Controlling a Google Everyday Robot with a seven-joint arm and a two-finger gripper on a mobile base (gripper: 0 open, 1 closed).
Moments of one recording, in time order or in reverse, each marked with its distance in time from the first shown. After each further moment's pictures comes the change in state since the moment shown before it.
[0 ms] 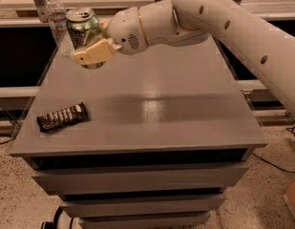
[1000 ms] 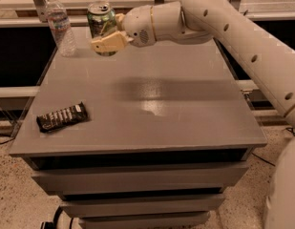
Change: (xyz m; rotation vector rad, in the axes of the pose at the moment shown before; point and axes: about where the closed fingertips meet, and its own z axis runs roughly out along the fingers) arm 0.024 -0.071 -0.022 0.106 -0.046 -0.016
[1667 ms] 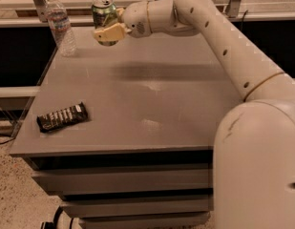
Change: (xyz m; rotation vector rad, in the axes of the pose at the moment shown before) arm 0.024 -0.082 0.012 0.035 -0.012 0.003
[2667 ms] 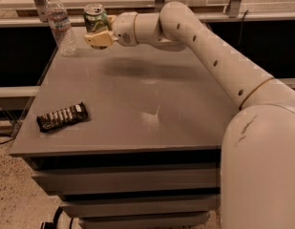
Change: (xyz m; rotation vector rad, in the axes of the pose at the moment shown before) arm 0.015 -0.017 0.043 0.141 -0.049 -0.003
